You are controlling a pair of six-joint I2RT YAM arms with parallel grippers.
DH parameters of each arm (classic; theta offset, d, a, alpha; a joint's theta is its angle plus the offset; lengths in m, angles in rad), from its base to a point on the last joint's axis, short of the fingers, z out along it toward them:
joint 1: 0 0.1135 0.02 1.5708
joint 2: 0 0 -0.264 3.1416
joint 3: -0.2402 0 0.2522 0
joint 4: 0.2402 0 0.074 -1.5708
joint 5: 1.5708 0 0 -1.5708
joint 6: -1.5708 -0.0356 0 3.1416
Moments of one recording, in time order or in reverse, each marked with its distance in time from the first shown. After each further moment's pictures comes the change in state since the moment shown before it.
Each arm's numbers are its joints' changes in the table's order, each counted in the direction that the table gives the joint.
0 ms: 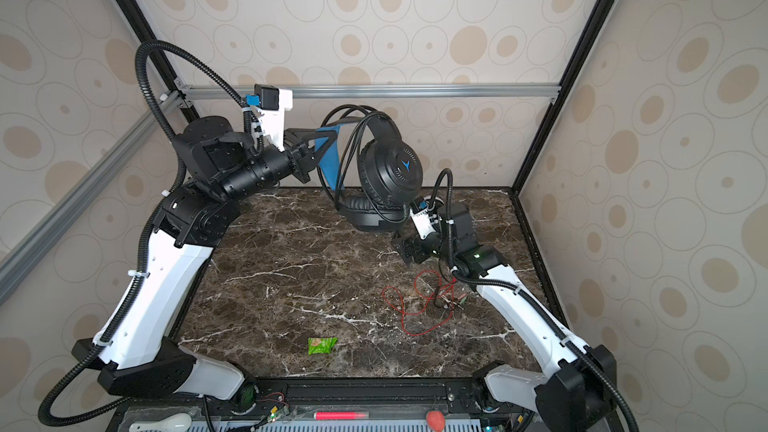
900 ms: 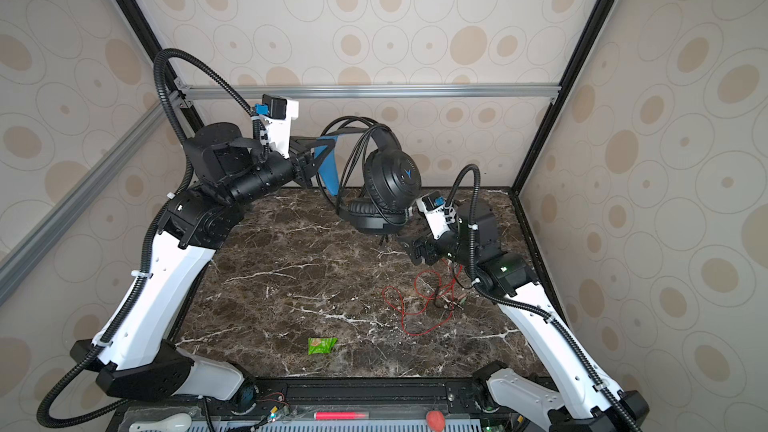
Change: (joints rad) left arm 0.000 0.018 0.056 0.039 -0.077 -0.073; right arm 0.002 0.192 -0.087 0.170 0.011 0.010
